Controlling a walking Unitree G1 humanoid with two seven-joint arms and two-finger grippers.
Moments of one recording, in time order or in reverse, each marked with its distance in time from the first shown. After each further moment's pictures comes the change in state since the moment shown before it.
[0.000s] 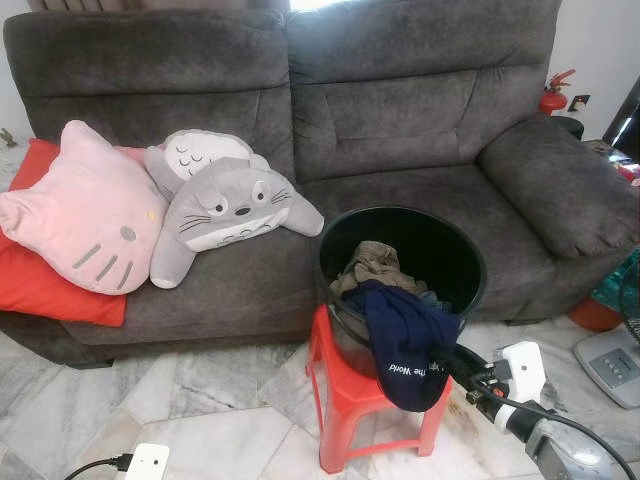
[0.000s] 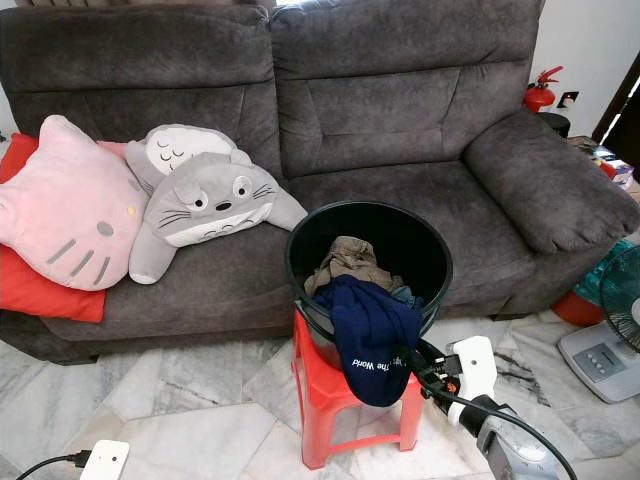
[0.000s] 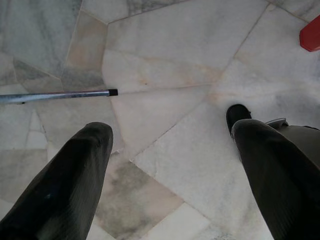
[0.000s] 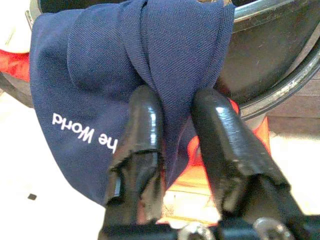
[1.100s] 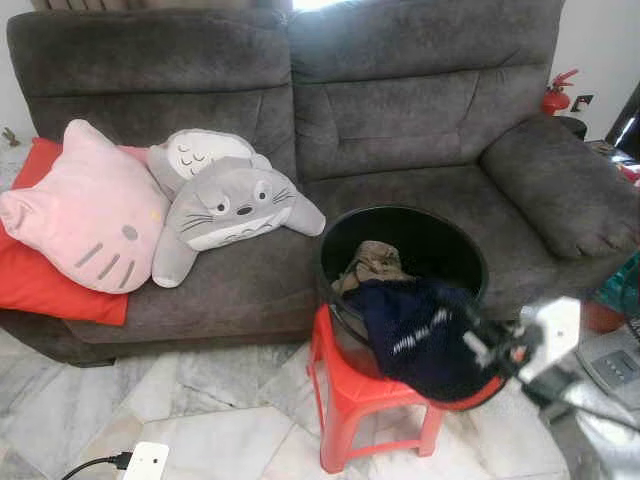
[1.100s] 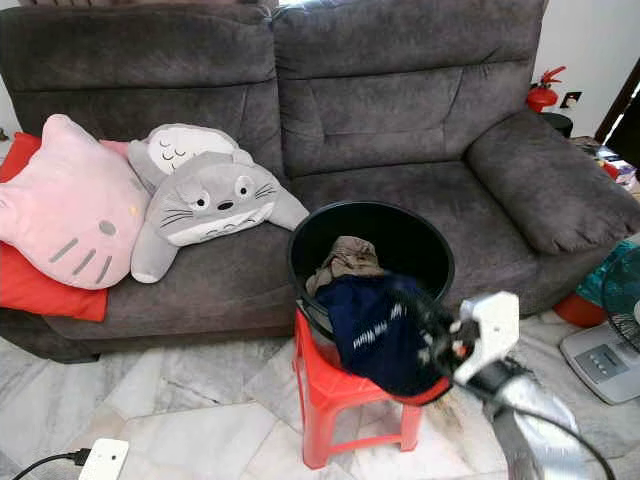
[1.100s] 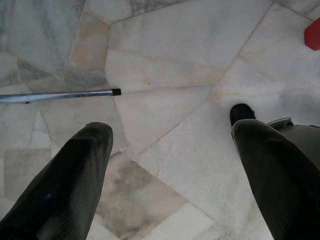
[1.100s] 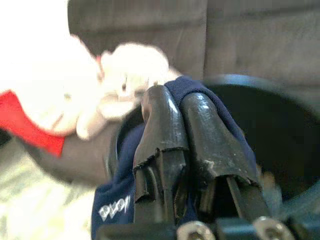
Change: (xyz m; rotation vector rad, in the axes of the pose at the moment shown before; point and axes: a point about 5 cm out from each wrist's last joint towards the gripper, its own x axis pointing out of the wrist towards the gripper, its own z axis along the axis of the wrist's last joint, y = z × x) left arm 0.000 0.002 0.002 0.012 -0.002 0.007; right arm -0.008 0.036 0.109 -0.093 -0.368 0.085
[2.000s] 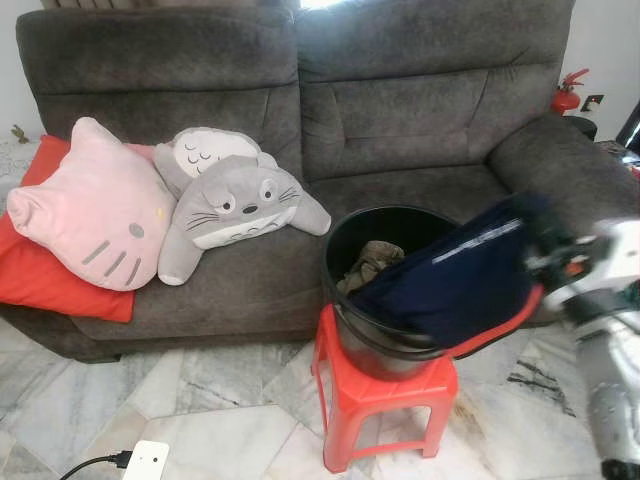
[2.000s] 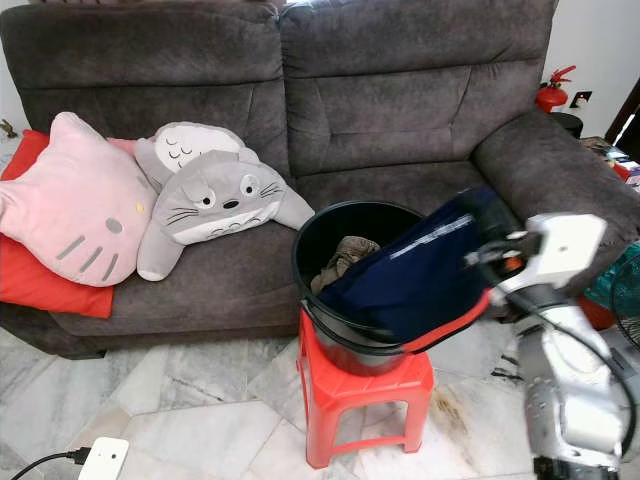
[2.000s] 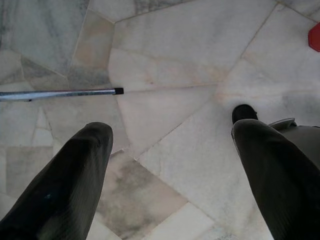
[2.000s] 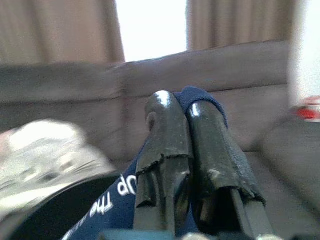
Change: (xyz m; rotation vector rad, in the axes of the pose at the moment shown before) left arm 0.000 0.000 0.001 0.000 -0.004 0.003; right arm 0.008 -0.062 0.069 -0.122 -0.239 -0.471
